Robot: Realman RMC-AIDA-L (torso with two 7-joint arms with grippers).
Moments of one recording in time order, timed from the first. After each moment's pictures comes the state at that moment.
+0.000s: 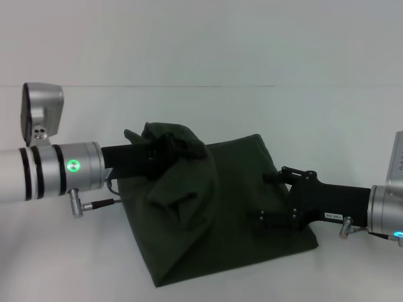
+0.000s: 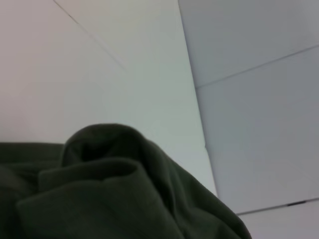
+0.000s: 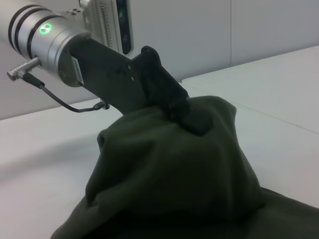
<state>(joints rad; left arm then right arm) -0.70 -2.16 0.59 0.57 2.10 1.36 -2.42 0.57 2.09 -0.83 -0.44 -1.89 -1.29 1.10</state>
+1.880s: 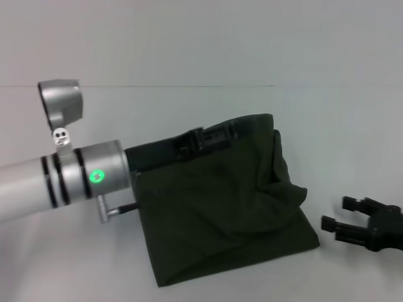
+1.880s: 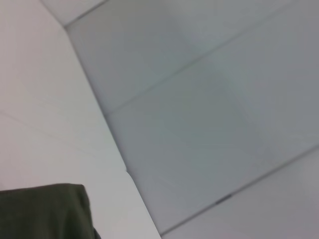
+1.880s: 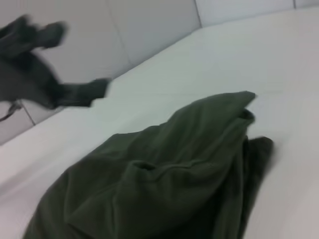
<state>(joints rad) -0.70 -2.15 0.70 0.40 1.78 1.41 -1.97 0.35 2.04 -0.66 -0.46 -1.89 -1.36 1.28</state>
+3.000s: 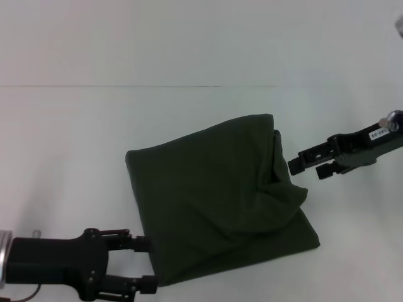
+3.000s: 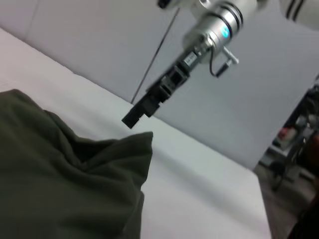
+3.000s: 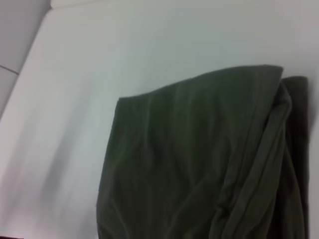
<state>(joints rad) -0.42 -2.04 0.78 0.67 2.03 1.82 -1.48 0.85 1.94 -0.75 -0.77 -2.47 -1.65 2.60</state>
